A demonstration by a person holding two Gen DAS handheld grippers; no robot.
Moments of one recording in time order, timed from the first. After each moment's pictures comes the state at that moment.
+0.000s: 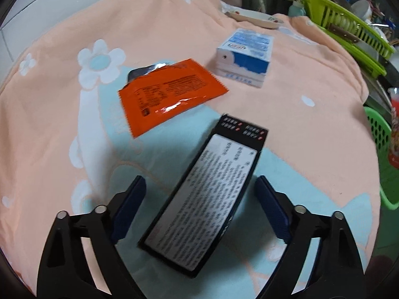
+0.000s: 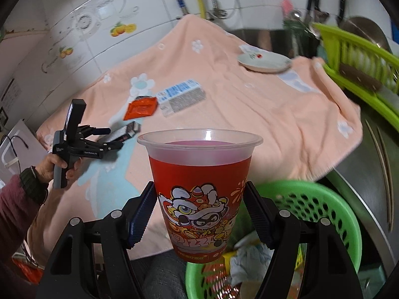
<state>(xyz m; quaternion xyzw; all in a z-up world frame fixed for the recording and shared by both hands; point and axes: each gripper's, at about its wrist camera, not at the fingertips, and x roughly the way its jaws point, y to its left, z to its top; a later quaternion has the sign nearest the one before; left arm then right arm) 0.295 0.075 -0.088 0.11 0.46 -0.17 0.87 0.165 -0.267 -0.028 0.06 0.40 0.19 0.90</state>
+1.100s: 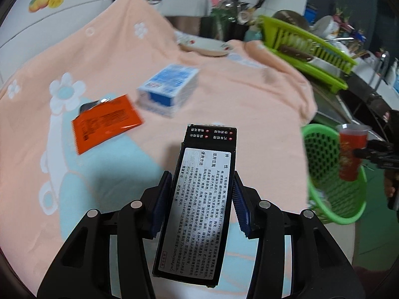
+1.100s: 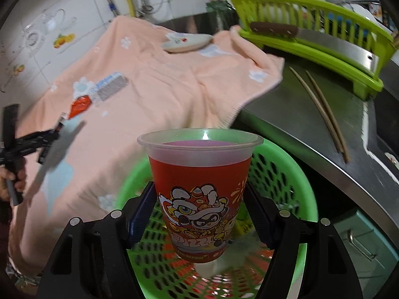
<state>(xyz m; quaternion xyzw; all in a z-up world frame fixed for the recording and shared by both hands) 0.232 0.006 -0.048 0.06 0.40 -0.24 0.88 0.123 -0.358 -0.075 0.08 0.43 0.05 0.90</state>
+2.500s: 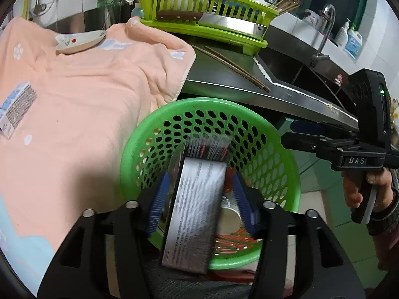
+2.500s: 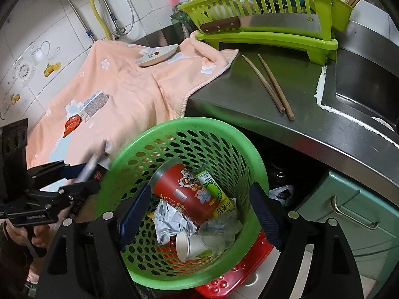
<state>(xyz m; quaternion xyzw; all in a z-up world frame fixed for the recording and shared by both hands) 0.144 -0.215 -0.079 0.09 0.43 -0.39 0.81 0.065 -0.422 -0.086 0.16 0.39 0.02 0.90</state>
